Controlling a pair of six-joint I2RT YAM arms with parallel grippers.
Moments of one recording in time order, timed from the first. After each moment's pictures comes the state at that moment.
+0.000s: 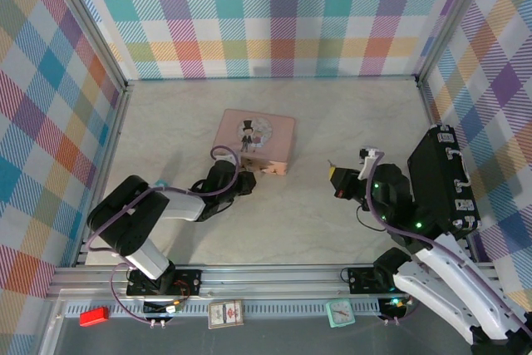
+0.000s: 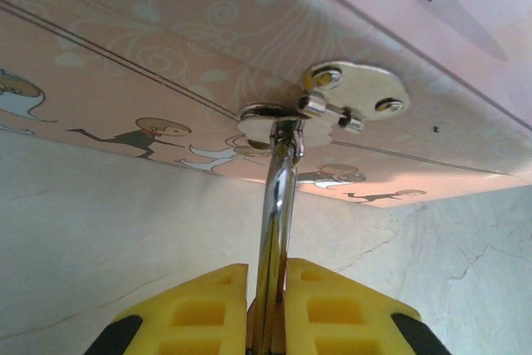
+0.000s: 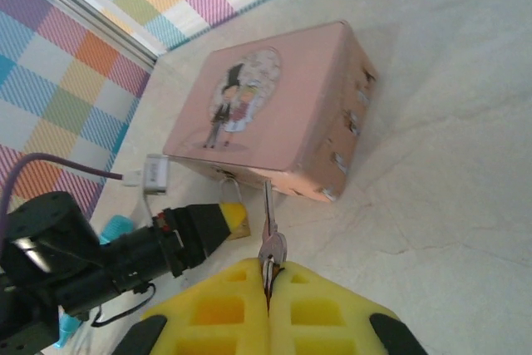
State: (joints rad) left arm -0.61 1.60 0.50 0.50 0.03 -0.76; right arm 0.61 0.62 0.64 -0.44 -0.01 0.71
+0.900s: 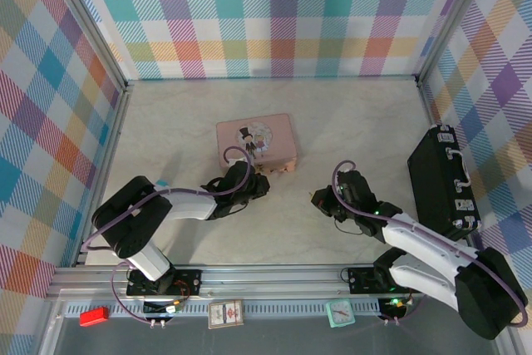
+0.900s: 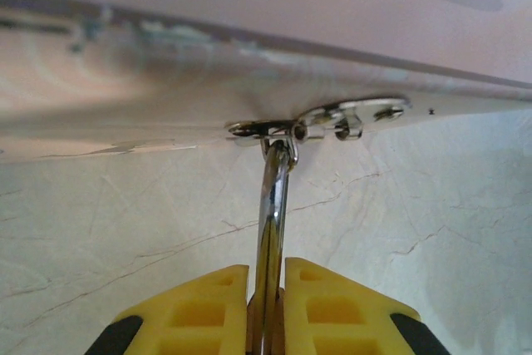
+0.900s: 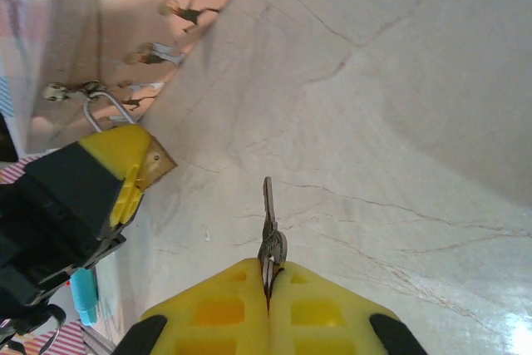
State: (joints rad) left arm -0.77 1.63 0.63 0.33 -0.03 -0.97; right arm 0.61 0.98 0.36 -0.10 -0.22 1.15
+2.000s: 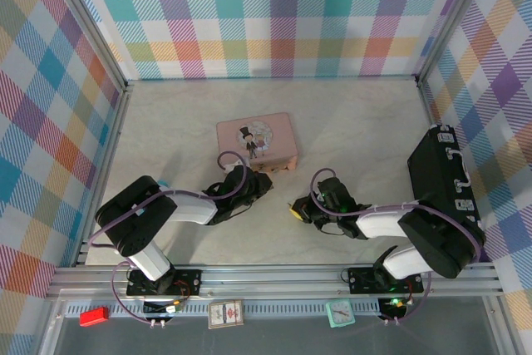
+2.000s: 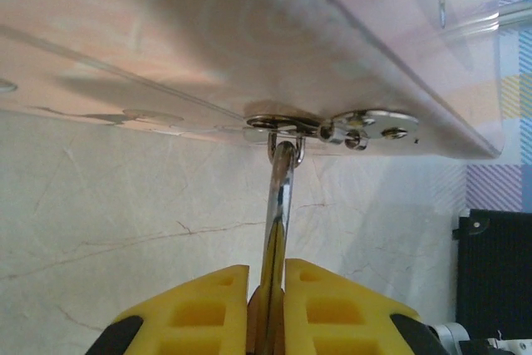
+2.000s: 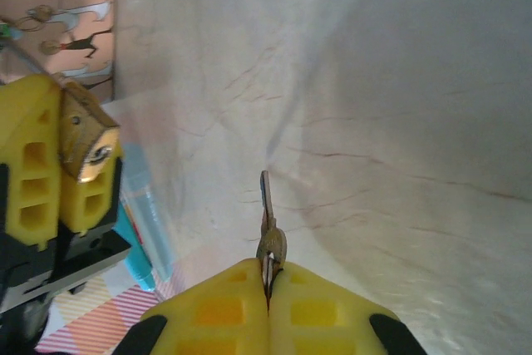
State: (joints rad) left arm -0.79 1.64 0.56 0.51 -0.06 -1.25; right arm 0.72 1.41 0.29 0.46 -0.35 1.42
